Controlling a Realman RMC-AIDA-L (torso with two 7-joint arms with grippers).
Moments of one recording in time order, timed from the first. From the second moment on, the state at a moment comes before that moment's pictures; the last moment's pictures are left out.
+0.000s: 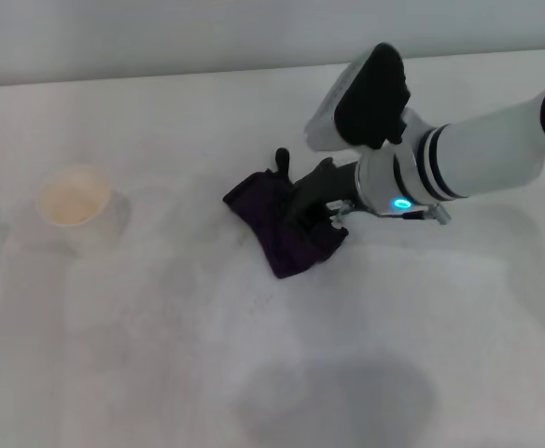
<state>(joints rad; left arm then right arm) -0.31 -2.08 2.79 0.25 -1.47 1.29 -0.12 0.63 2.02 -1.80 -0.81 1.18 0.70 -1.01</state>
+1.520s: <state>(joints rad) -0.31 -2.08 2.79 0.21 -1.47 1.29 -0.18 0.56 1.99 -1.42 -0.69 1.28 0.95 -1.22</state>
